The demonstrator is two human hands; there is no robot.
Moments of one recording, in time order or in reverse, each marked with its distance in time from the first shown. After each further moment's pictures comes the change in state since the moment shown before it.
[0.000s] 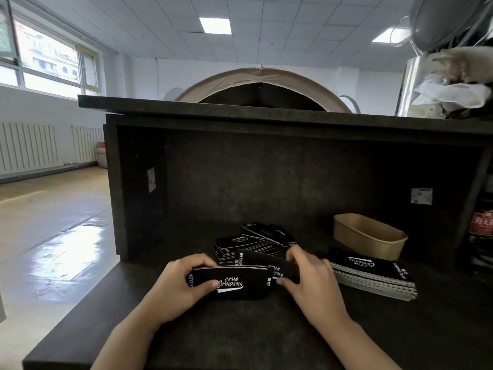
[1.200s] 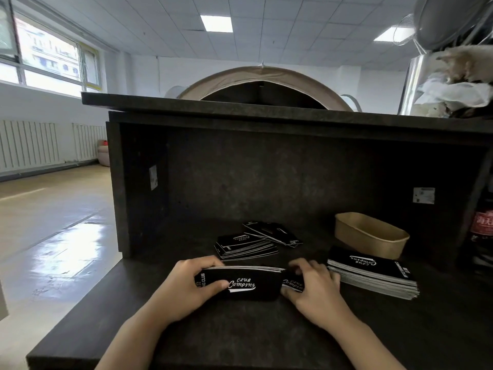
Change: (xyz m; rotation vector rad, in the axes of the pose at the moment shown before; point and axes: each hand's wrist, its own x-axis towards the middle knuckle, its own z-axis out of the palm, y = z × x) left_hand 0.001 0.004 0.006 -0.014 -0.057 0.046; right_hand -0.003 0.014 0.010 -0.042 -0.236 0.196
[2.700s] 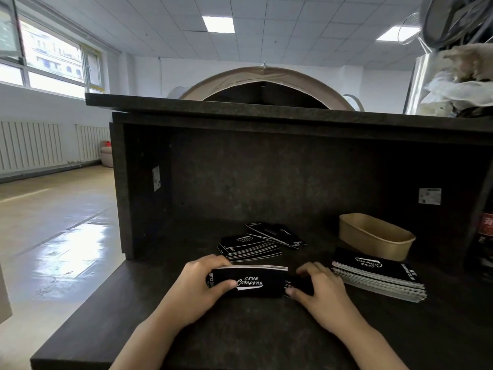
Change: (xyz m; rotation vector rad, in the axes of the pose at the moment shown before) left_hand 0.006 -0.006 0.013 0.064 0.080 0.026; right_hand 0.001 0.010 0.001 0.089 -0.032 -0.030
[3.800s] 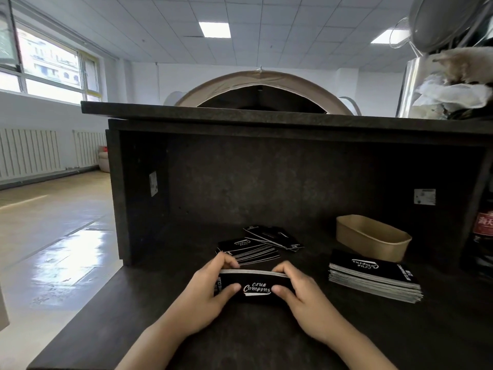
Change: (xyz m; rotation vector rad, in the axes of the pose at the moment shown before) left_hand 0.002 0.009 0.011 -0.098 -0.051 0.019; right_hand -0.008 -0.027 -0.002 0.424 -0.083 -0.292
